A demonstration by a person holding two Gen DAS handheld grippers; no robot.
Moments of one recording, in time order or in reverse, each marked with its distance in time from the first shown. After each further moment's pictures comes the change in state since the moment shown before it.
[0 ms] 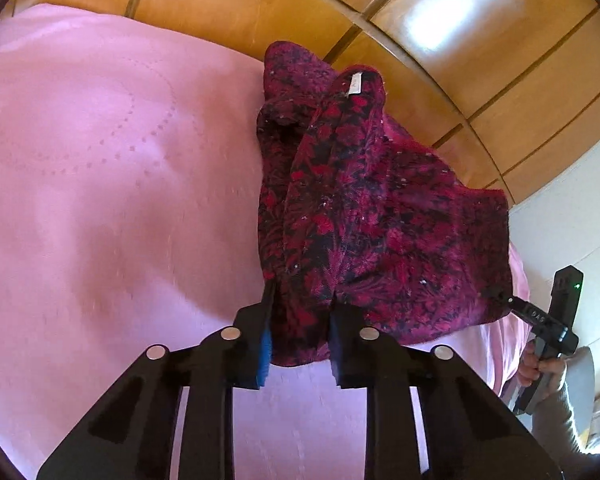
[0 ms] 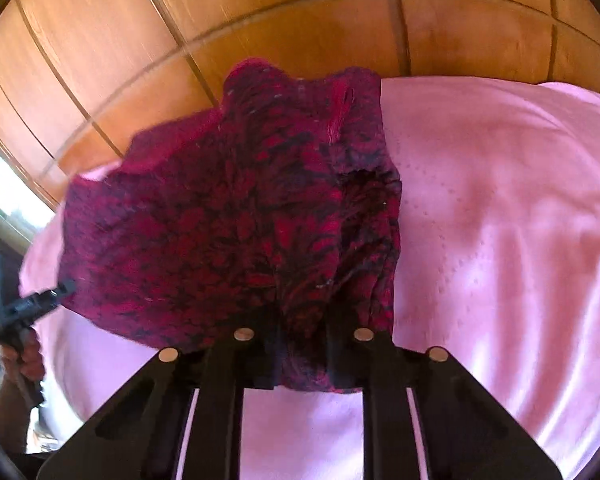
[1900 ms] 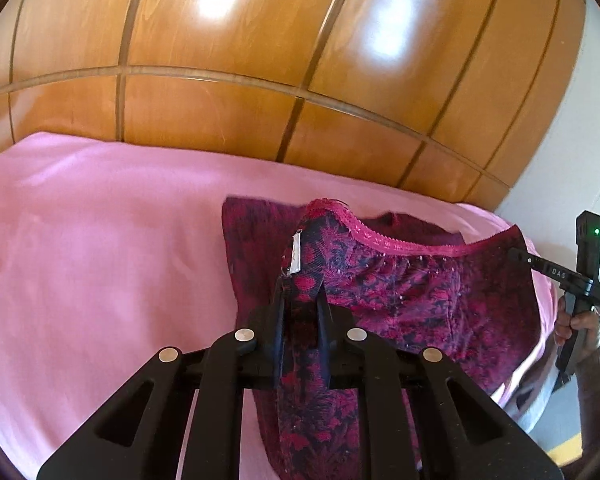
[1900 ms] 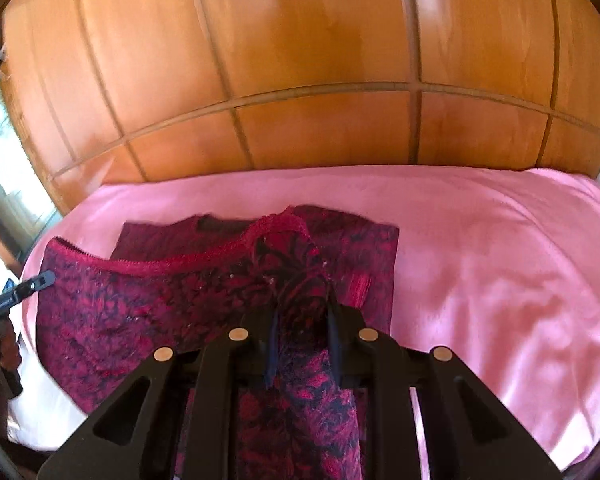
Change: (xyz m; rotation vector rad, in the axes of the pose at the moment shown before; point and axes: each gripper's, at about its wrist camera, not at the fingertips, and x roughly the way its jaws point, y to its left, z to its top) left arm -0.078 -0.065 0.022 0.254 -0.195 0.112; right arm -0.055 0.046 0.032 -0.130 -0.167 -0.065
